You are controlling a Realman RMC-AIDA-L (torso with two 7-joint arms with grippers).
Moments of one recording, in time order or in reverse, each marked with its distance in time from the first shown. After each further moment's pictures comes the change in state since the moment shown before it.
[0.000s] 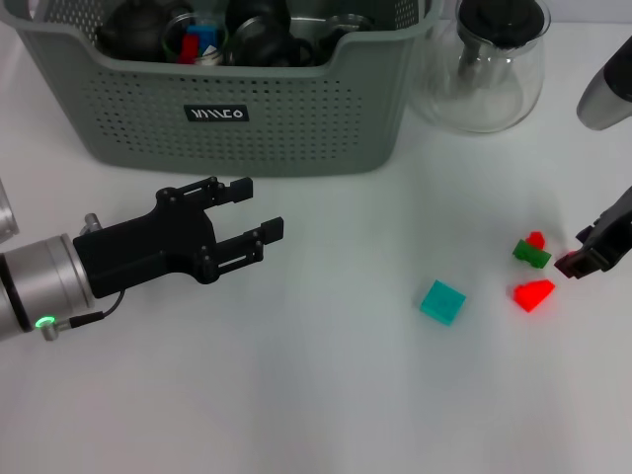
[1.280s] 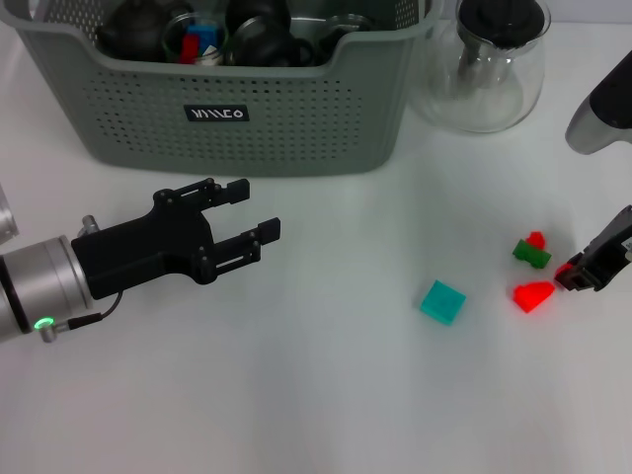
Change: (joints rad) left arm 0.005 0.000 0.000 -0.001 -0.001 -0.012 0.000; right arm 0.003 0.003 -0.012 0.102 0.000 0.061 -0.001
